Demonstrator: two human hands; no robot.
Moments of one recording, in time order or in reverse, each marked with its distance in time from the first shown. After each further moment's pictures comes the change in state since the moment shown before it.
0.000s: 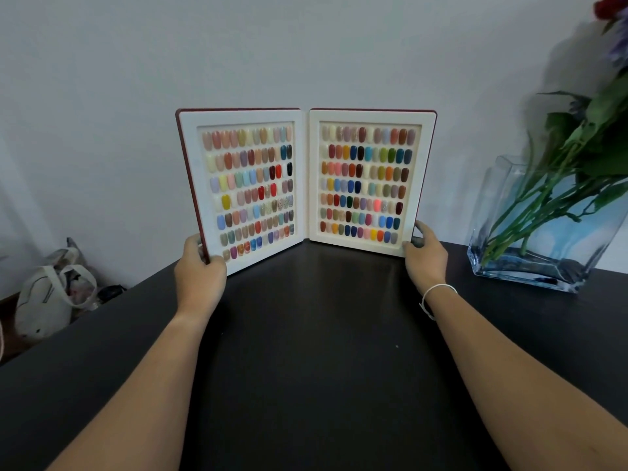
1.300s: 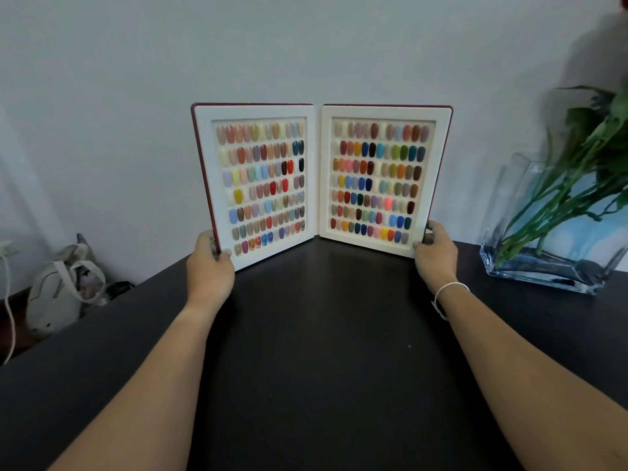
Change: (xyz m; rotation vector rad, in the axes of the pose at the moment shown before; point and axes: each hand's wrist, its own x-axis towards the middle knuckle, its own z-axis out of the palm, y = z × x) left_hand 0.004 0.001 -0.001 0.041 -0.022 0.002; right_hand 0.002 0.000 0.005 -0.009 0.012 -0.056
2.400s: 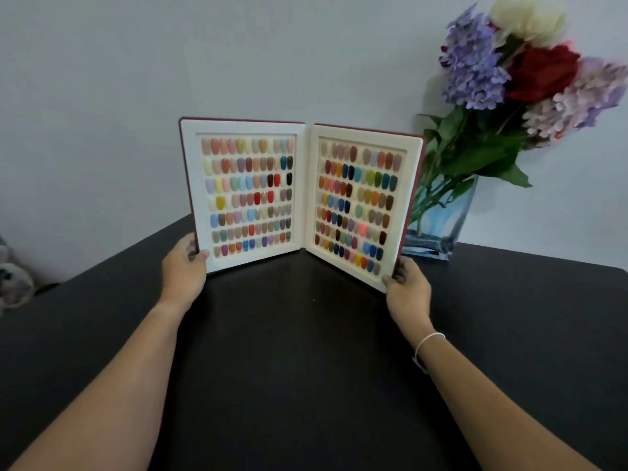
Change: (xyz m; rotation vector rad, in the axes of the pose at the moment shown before) left_hand -0.074 0.032 0.012 -0.082 -0.153 0.051; right_hand -0.126 -0.007 -0.139 0.007 0.046 0.077
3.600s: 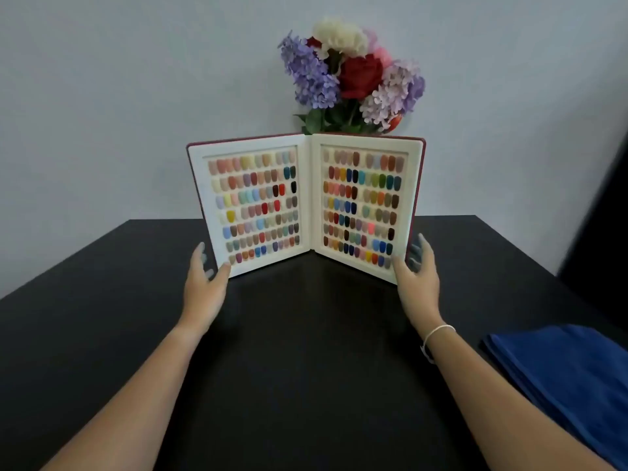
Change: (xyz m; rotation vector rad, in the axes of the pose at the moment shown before) left_hand -0.136 0.068 0.097 -0.110 -0.300 0.047; right_hand -0.048 0.018 -0.183 0.133 0.271 -0.009
